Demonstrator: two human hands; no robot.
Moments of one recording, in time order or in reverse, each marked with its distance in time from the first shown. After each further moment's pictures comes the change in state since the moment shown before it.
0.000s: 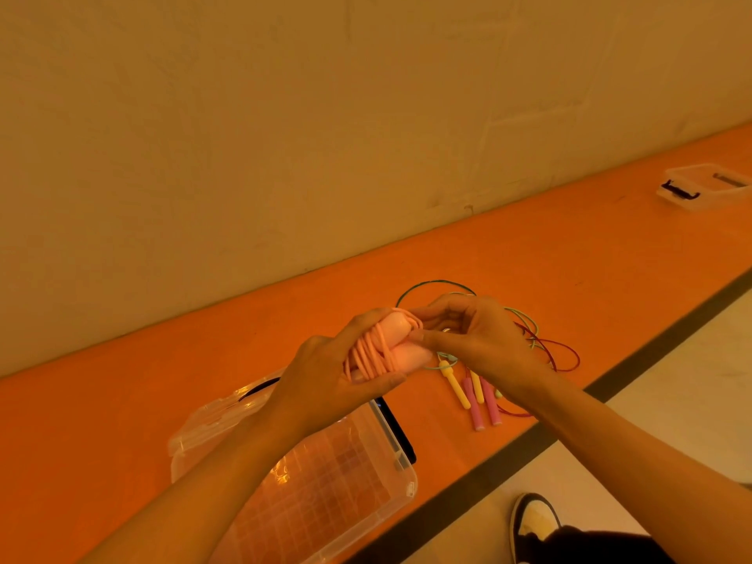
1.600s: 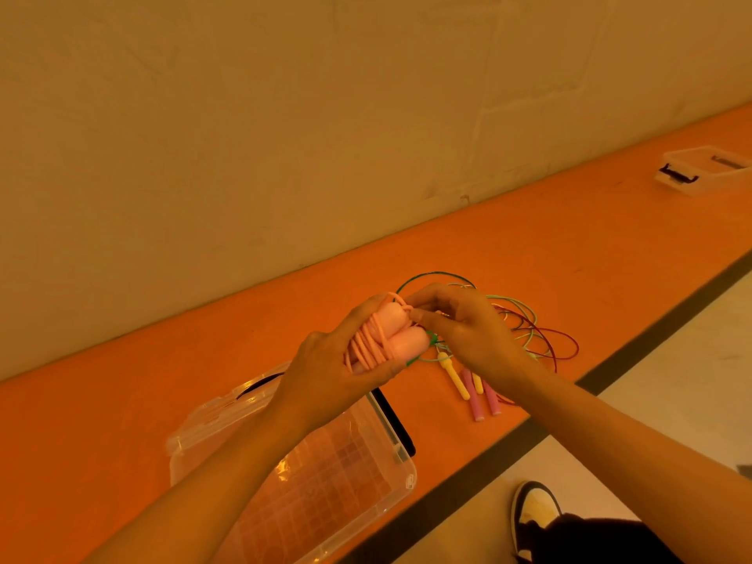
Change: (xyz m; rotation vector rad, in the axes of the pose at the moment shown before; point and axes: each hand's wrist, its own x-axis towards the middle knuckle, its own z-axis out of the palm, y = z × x) left_hand 0.008 -0.007 0.017 -0.088 0.005 -0.064; right_hand 0.011 0.018 0.006 -0.111 0.068 -0.057
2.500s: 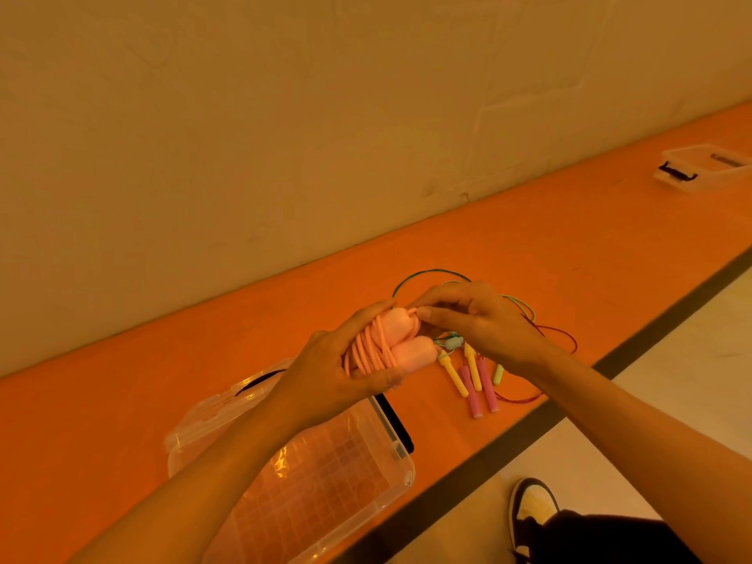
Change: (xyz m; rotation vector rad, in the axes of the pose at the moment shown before) left_hand -0.002 0.002 -0.006 -0.124 -0.148 -0.024; right_hand 0.000 -0.010 -0.024 0.113 -0.232 -0.029
